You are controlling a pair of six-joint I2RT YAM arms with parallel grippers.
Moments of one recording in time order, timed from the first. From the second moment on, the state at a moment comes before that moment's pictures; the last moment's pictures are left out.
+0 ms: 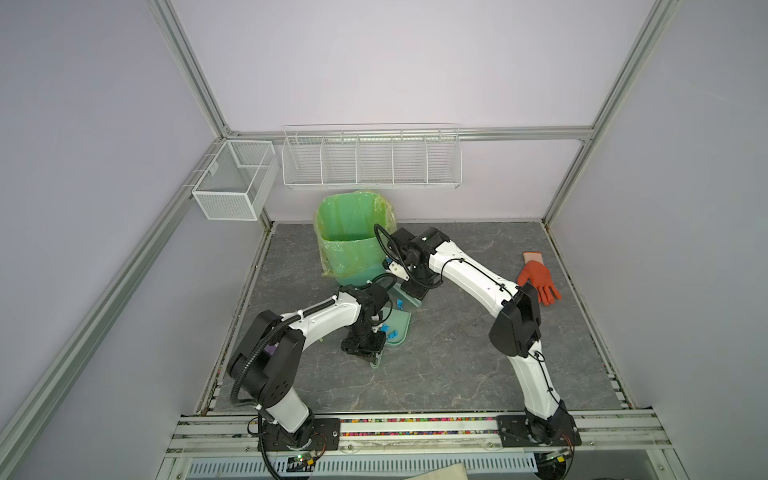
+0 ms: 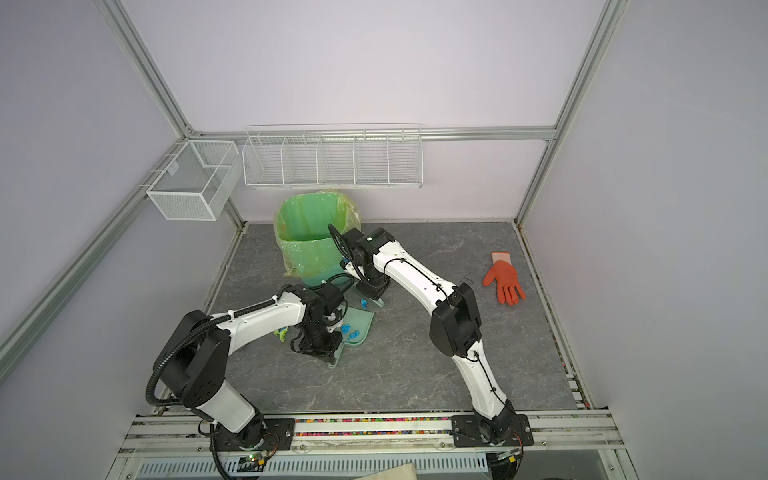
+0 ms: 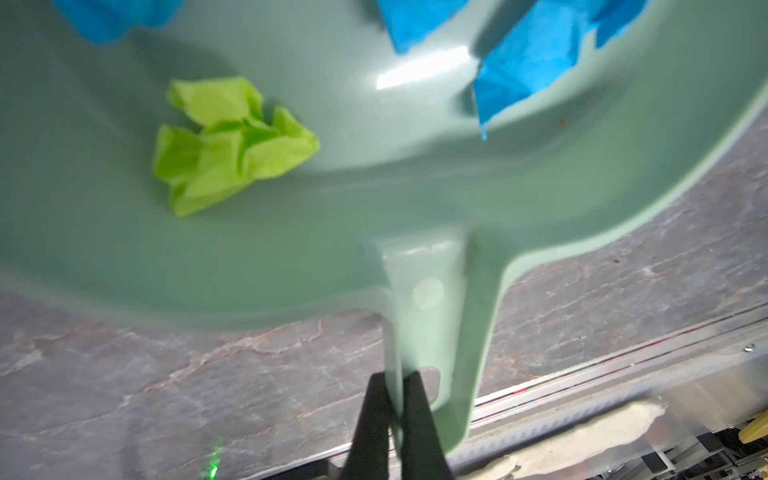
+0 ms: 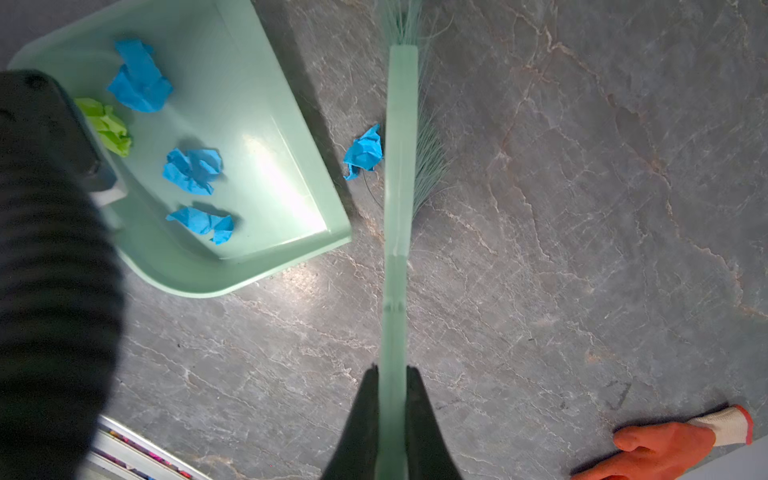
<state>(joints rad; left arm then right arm) -0.68 1.63 1.03 -1.05 0.26 -0.35 0.79 2.21 2.19 -1.44 0.10 -0.23</state>
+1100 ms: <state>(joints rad) -0.68 1.40 0.99 -1.12 0.28 -0.40 0.79 2.14 2.18 -1.43 0.10 -0.17</state>
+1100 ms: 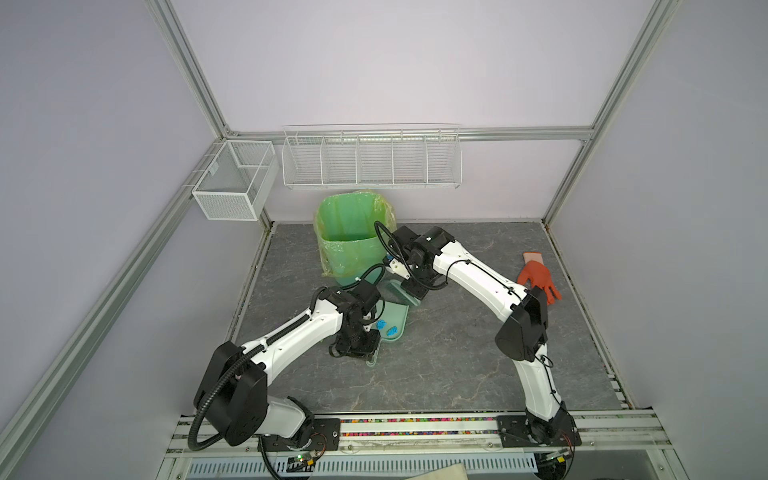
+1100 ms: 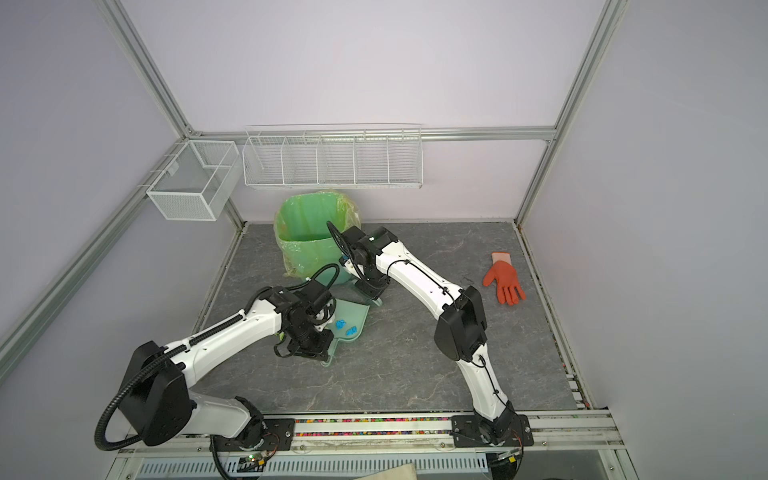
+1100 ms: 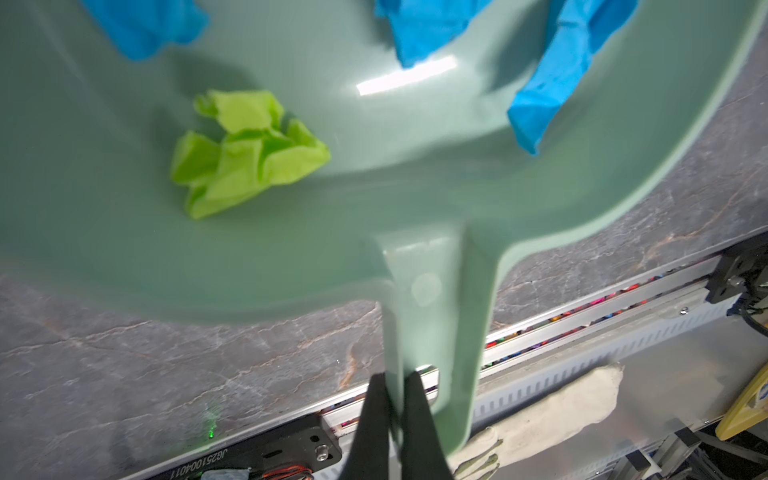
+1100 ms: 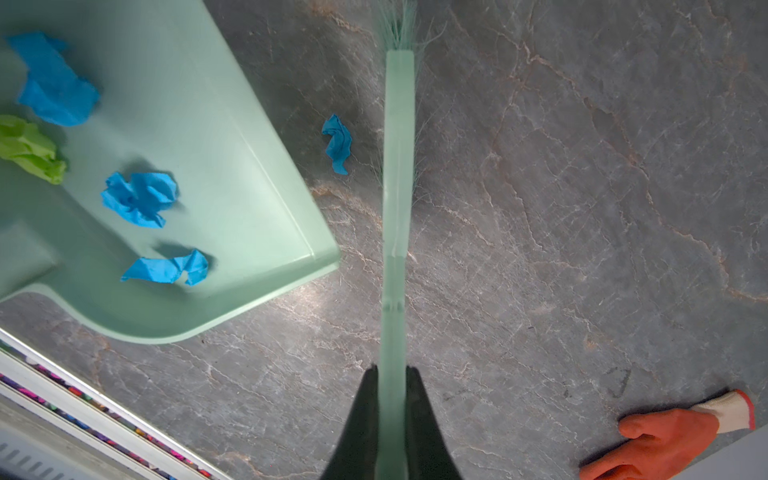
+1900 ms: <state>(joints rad) -0.69 1.43 0.87 -1.05 0.34 -0.50 0.75 2.11 2.18 -1.36 0.06 -0.12</state>
